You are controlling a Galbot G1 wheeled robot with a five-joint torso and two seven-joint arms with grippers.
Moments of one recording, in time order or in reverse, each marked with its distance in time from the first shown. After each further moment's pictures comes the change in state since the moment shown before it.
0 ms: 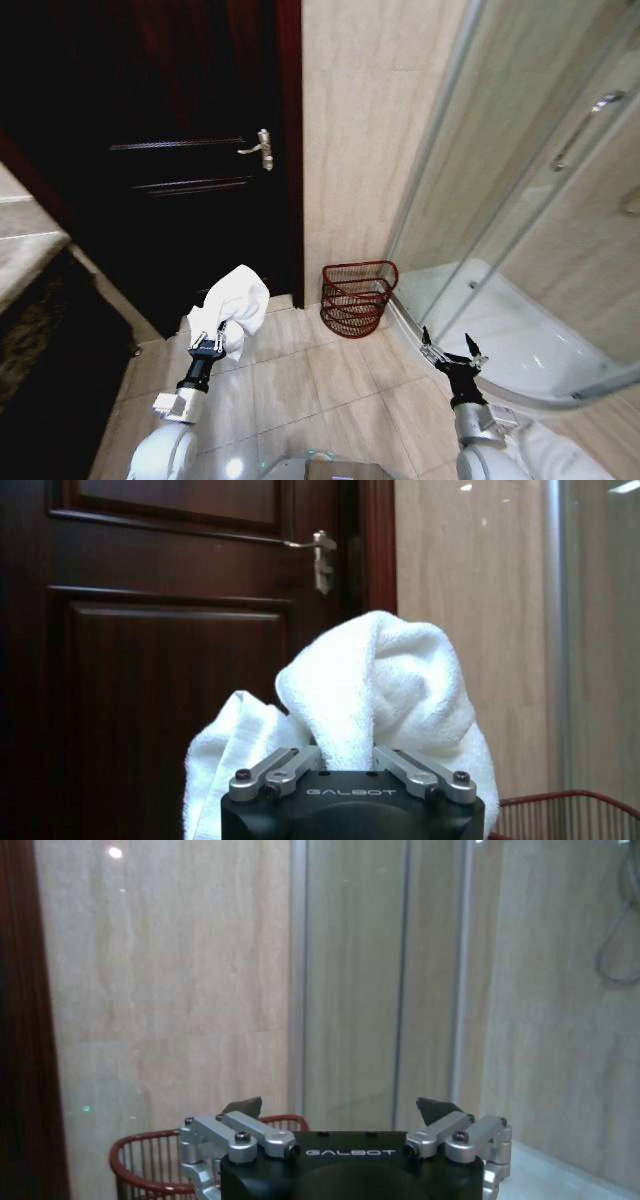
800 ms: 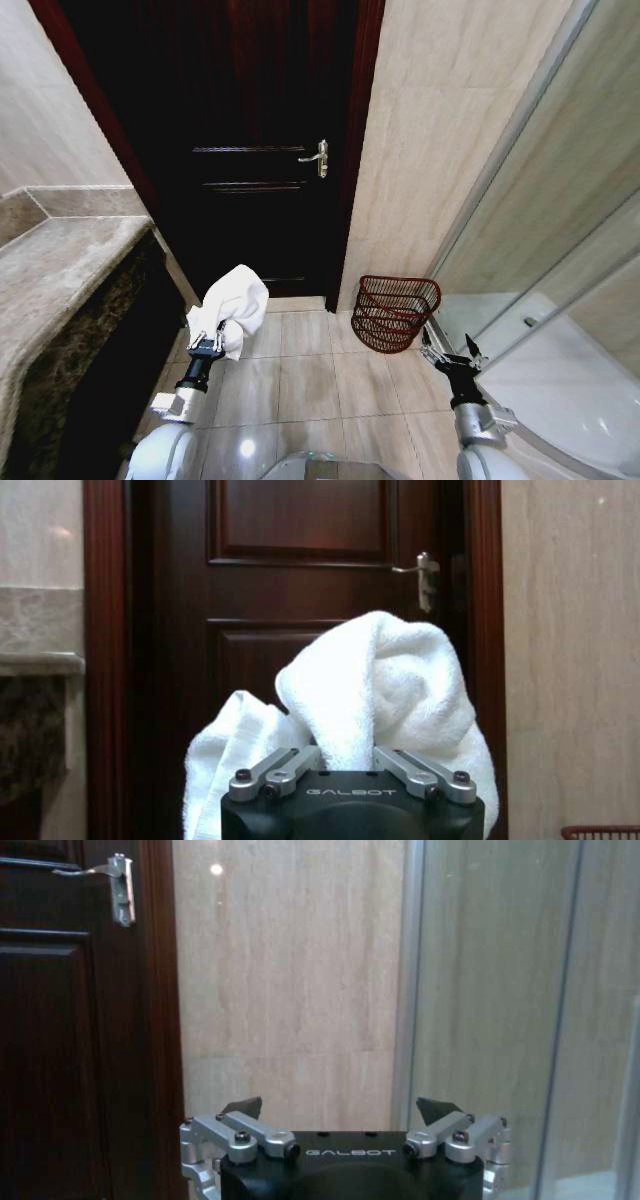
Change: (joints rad) left arm 0.000 0.000 -0.003 -0.018 -0.004 0.023 -0.003; right arm 0.005 0.000 0.004 0.002 0.003 -0.006 -0.001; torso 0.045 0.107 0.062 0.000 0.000
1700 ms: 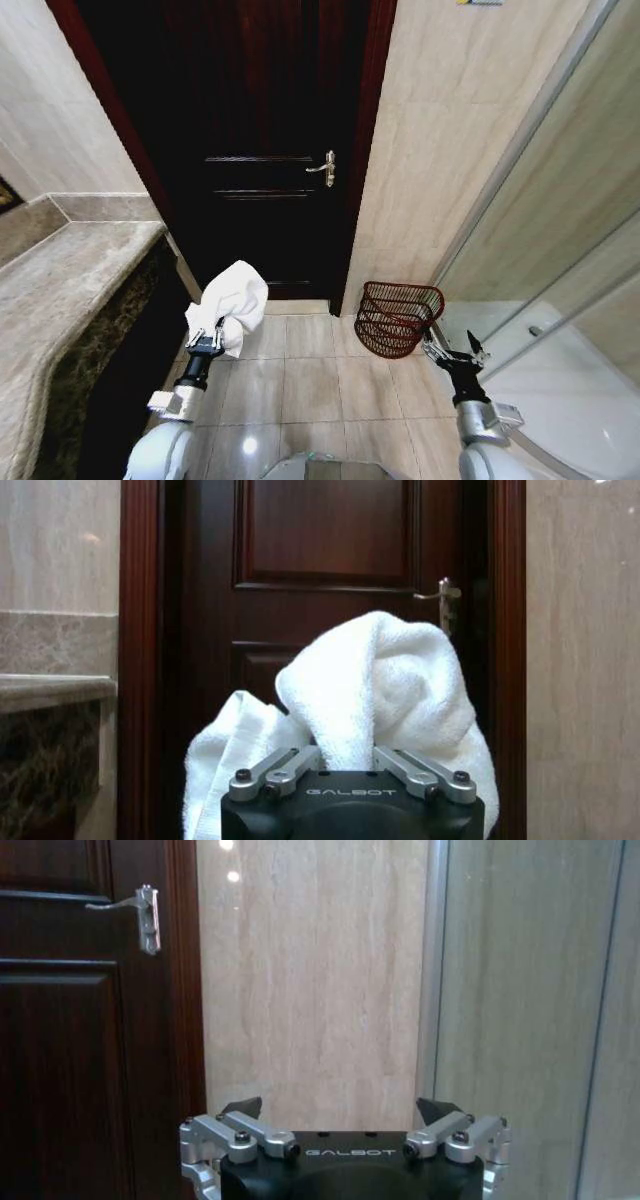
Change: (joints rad) left arm 0.010 -0.003 -0.003 -0.028 -0.023 0.014 -0.003; right arm -0.009 0.001 -0.003 0.031 0.005 -0.016 0.001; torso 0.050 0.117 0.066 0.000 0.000
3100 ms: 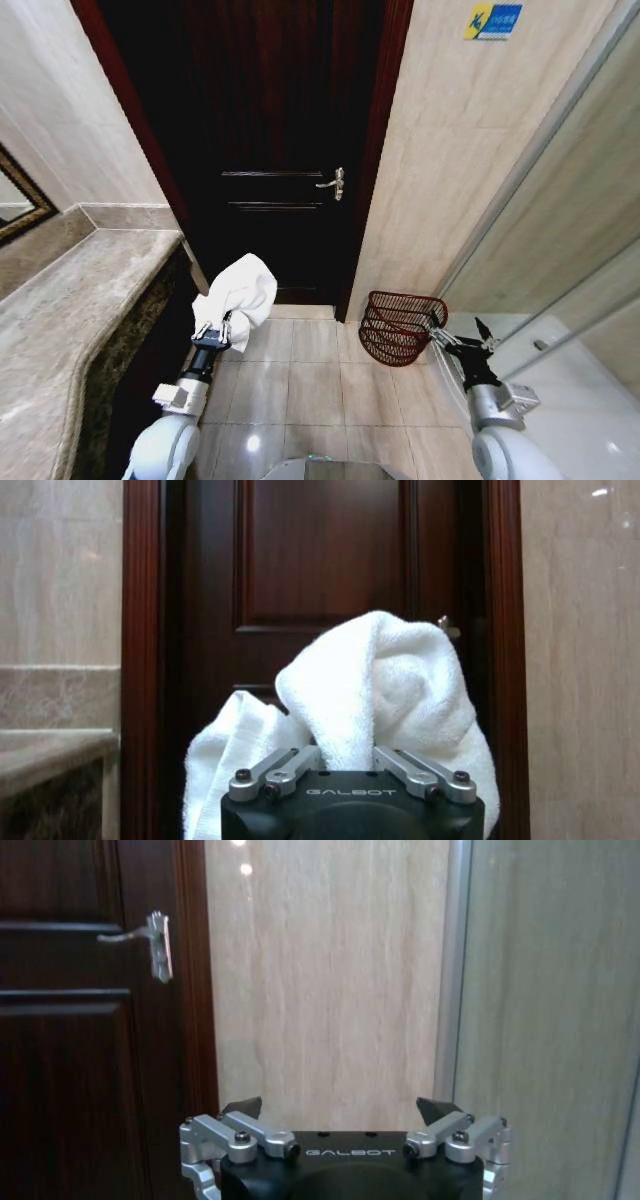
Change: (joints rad) left arm -0.013 0.001 0.020 -0.044 0.021 0.031 0.002; right arm 0.045 -0.074 0.018 0.037 0.069 -0.135 0.038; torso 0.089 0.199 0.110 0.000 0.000
